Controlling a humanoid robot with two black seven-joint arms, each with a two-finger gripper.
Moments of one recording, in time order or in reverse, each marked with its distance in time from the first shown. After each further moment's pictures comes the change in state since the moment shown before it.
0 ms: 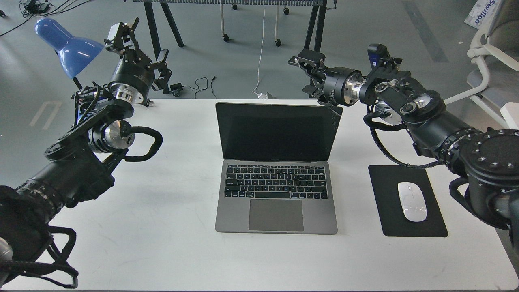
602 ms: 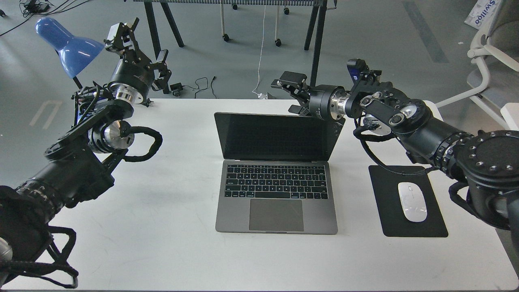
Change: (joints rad) left arm 0.000 0.000 0.000 0.002 0.000 0.000 0.000; right arm -0.012 0.000 -0.057 0.136 -0.013 0.000 0.001
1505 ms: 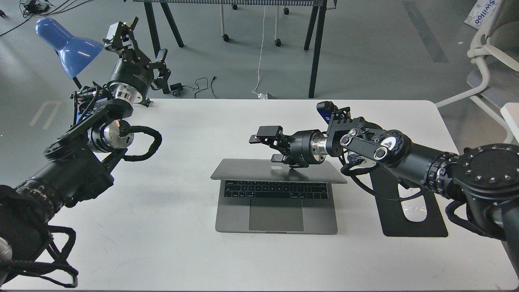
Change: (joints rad) left arm -0.003 0.001 0.000 0.004 0.001 0.000 0.000; right arm -0.065 0.000 -0.041 0.197 -0.127 0.000 -0.003
